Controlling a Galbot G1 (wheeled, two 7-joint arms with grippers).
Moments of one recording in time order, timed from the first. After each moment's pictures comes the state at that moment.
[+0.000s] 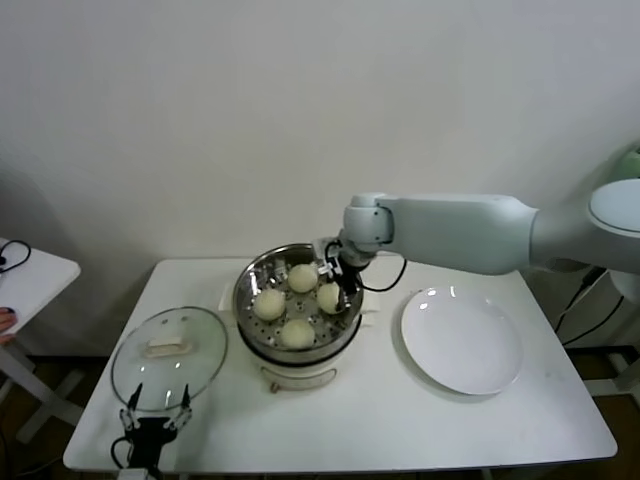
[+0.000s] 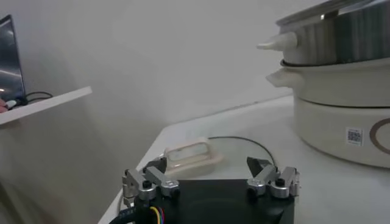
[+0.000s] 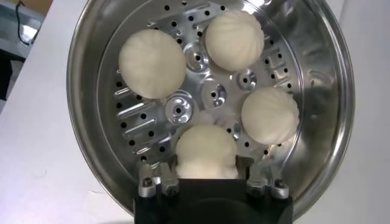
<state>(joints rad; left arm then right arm) 1.65 -1.52 -0.76 -1.80 0.11 -0.12 0.01 0.64 1.21 -1.53 1.31 0.58 -0.43 -0.82</state>
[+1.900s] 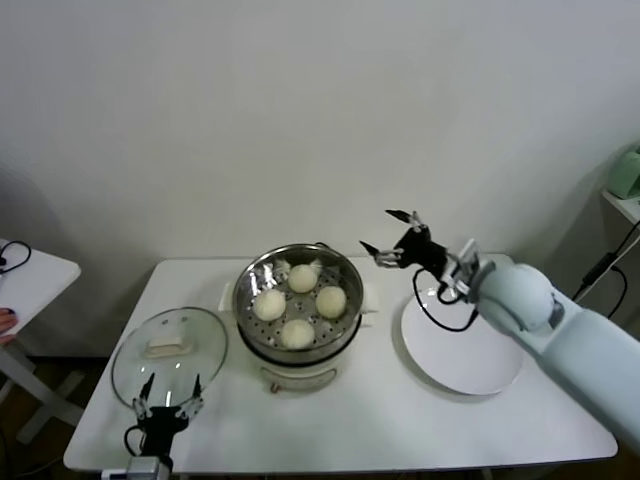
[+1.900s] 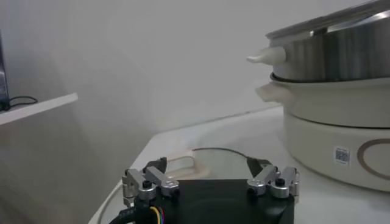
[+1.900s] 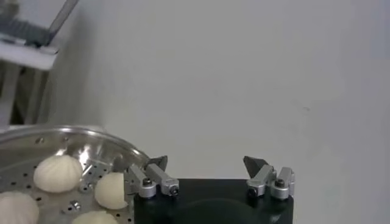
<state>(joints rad) 1.61 -1.53 -0.72 -1.80 0.11 -0.10 0.01 -0.59 0.65 -0.11 1.87 0.60 -0.25 -0.11</state>
